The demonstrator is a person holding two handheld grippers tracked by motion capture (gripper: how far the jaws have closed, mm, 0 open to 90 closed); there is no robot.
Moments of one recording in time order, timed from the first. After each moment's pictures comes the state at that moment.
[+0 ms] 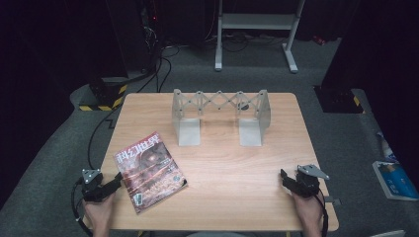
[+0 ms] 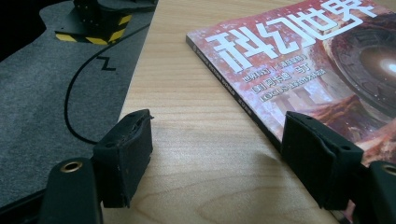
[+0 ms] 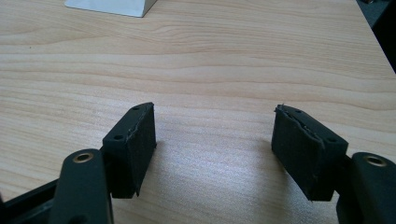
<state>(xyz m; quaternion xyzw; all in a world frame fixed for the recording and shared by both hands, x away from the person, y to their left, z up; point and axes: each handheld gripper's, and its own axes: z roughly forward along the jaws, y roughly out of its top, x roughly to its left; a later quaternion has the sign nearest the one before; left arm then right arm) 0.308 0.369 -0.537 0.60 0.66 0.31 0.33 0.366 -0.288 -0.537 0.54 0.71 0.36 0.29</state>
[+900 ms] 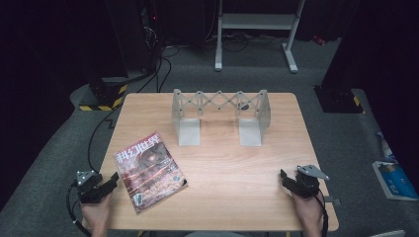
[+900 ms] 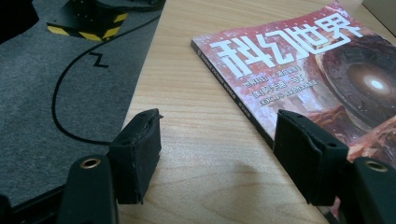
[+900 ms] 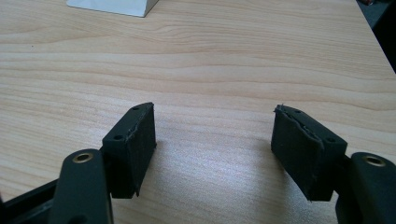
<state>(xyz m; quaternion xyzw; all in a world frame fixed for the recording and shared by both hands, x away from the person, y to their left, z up) 0.301 0.377 -0.533 0.57 0.68 0.29 0.36 0.364 -0.288 -0.537 0.54 0.71 0.36 0.29</state>
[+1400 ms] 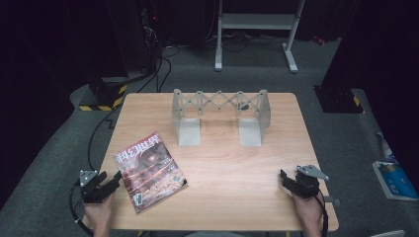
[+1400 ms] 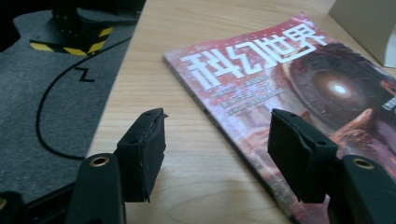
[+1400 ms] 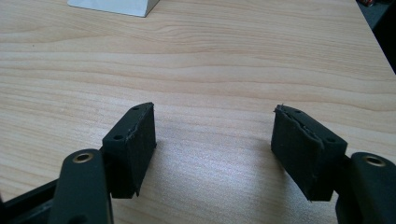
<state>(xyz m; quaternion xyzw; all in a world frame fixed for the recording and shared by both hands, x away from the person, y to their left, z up) 0.302 0.366 -0.528 0.58 0.65 0.29 0.39 0.364 -0.288 -0.537 0.53 0.71 0.36 0.29</state>
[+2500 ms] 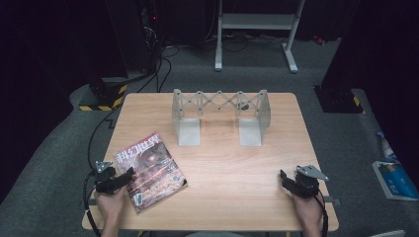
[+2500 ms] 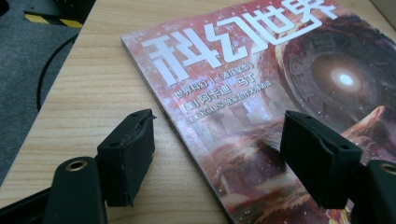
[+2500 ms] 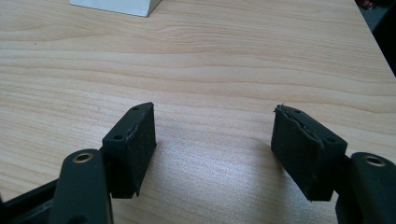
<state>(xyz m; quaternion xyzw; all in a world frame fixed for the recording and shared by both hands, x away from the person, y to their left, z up) 0.335 0.338 -0.528 0.61 0.67 0.26 0.33 0.363 -0.287 -0.537 0.53 0.71 0.36 0.29</state>
